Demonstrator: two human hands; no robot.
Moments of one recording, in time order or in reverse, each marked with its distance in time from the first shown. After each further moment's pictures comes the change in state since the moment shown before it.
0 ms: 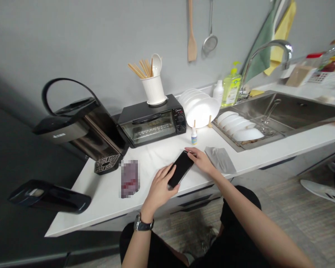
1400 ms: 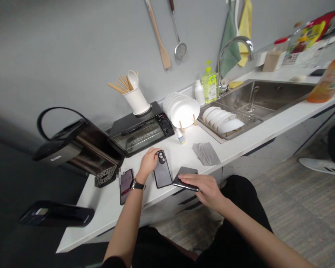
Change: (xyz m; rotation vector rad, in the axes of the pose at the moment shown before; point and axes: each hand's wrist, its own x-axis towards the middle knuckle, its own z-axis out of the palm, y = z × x) left_hand 0.115 -0.029 -0.039 0.159 0.058 0.042; right_hand -0.133 -0.099 -0.035 0.010 0.192 -0.723
